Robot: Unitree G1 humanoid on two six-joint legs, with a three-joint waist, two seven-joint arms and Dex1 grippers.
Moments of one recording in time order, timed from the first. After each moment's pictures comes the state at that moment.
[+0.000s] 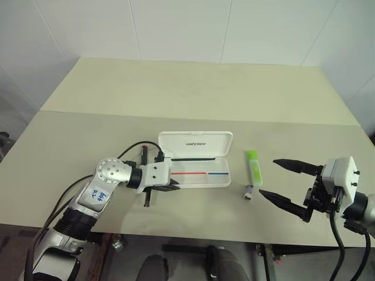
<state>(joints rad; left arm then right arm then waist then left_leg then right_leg) -0.46 0.63 -0.28 0.01 -0.03 0.09 -1.12 0.20 -0.81 -0.47 -0.62 0.66 0.41 0.93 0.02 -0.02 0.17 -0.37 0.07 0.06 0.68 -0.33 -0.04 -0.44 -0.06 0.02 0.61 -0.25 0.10</state>
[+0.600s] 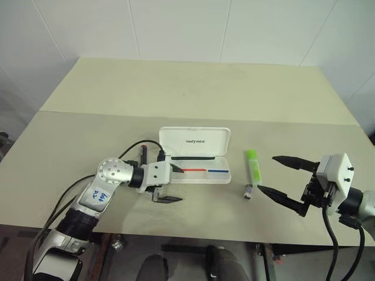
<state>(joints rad) -0.45 0.62 -0.25 -0.04 -0.07 0.09 -1.12 0.16 -0.80 -0.43 -0.59 0.61 0.40 0.91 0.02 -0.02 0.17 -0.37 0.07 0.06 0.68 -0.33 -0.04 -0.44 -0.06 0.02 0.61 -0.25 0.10</state>
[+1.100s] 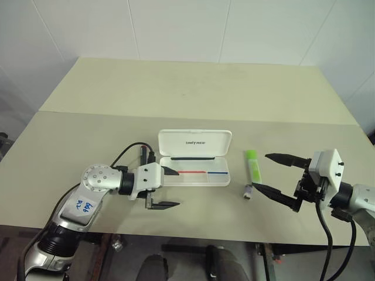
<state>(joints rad) -0.31 0.68 -0.14 -0.28 -0.19 0.27 -1.07 0.06 -0.81 -0.35 -0.52 0.60 0.39 0.94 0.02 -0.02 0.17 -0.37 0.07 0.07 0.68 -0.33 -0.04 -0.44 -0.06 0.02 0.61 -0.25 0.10</state>
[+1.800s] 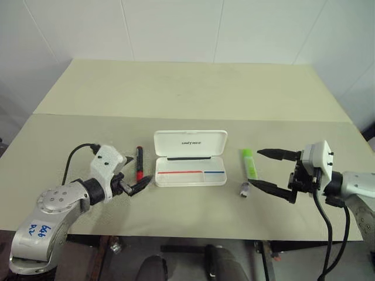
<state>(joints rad) -0.06 0.62 0.27 -0.68 -0.38 0.95 -0.50 -0.12 -0.81 -0.24 -0.34 0.57 0.34 1.07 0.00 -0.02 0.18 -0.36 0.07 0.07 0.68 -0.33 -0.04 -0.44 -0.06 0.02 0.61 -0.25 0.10</state>
